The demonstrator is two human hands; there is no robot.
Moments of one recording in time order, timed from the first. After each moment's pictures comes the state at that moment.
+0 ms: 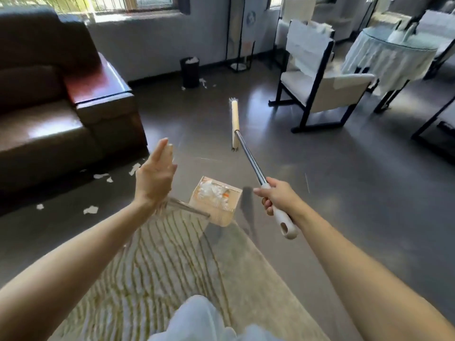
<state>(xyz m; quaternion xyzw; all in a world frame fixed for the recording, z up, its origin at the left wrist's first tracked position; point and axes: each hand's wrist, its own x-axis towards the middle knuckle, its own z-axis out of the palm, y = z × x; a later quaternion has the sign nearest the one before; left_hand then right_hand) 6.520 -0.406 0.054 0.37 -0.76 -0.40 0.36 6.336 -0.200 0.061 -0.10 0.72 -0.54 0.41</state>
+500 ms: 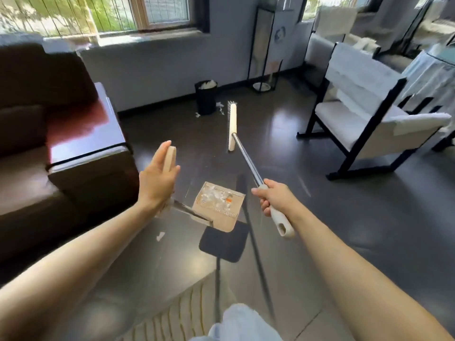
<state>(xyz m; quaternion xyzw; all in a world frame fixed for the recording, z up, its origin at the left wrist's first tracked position) 6.164 -0.826 0.066 0.42 -0.75 -0.38 0.35 5.965 -0.656 0.050 -0.11 0.70 -0.54 0.45</state>
